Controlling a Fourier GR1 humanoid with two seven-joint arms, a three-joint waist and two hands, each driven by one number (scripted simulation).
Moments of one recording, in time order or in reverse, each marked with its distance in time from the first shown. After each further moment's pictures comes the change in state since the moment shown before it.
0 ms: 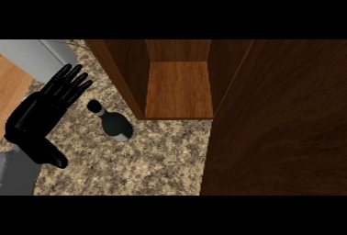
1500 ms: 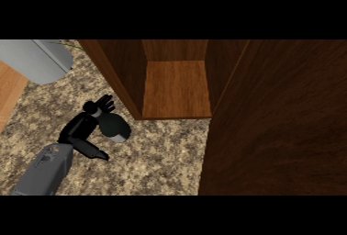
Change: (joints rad) left arm -0.250 0.011 -0.096 1.032 -0.588 0.006 -0.758; right arm 0.000 0.020 -0.004 0.009 -0.002 0.027 -0.023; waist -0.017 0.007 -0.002
